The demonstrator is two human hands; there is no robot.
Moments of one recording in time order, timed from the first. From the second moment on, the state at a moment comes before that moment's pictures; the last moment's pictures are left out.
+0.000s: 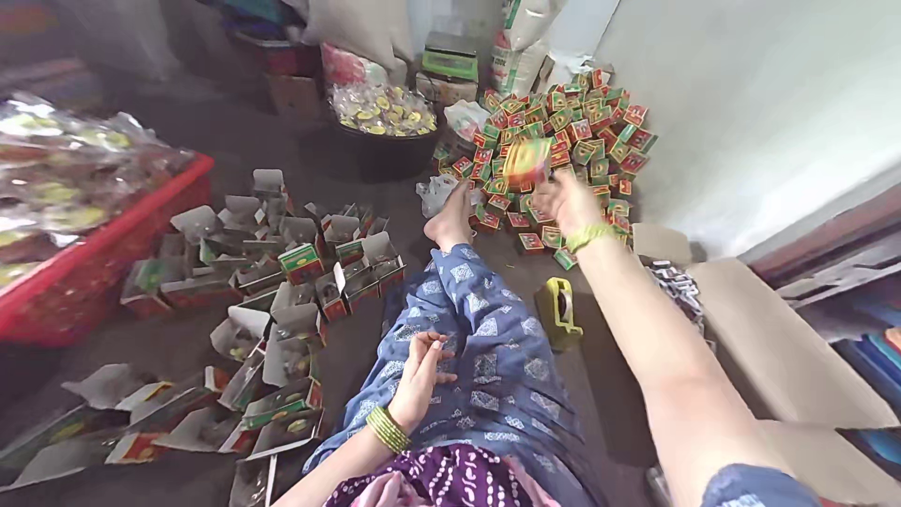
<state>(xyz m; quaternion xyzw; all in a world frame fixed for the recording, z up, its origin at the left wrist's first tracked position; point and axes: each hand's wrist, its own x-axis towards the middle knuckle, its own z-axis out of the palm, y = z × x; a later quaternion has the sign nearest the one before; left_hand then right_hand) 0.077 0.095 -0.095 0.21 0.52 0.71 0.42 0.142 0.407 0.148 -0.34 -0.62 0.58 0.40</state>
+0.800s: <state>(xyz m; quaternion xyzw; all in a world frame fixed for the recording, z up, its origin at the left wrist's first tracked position) 0.081 0.107 -0.089 0.28 0.59 0.63 0.41 0.352 0.385 0.013 -0.52 -0.69 0.44 0.22</state>
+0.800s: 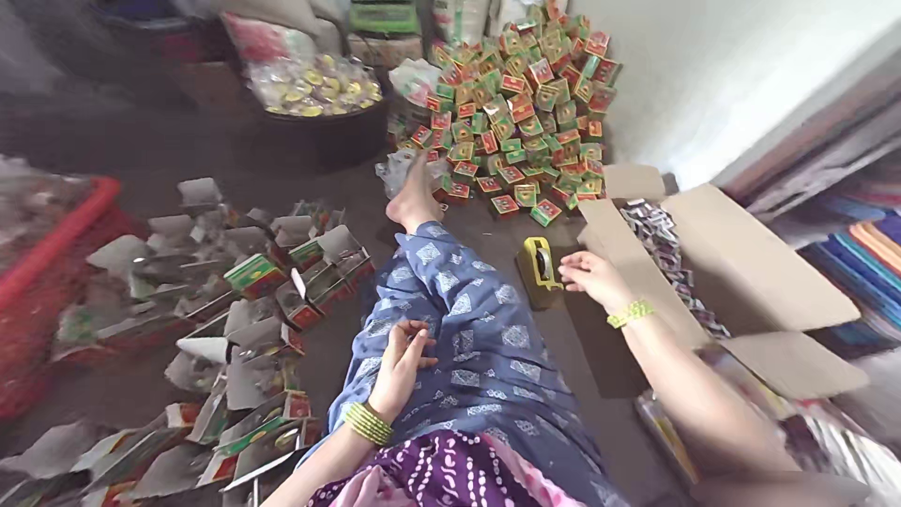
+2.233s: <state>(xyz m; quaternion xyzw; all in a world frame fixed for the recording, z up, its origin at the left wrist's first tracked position) 0.103 0.158 -0.089 0.34 0.71 0.47 0.39 0.513 0.492 0.031 -0.83 -0.46 0.32 0.04</state>
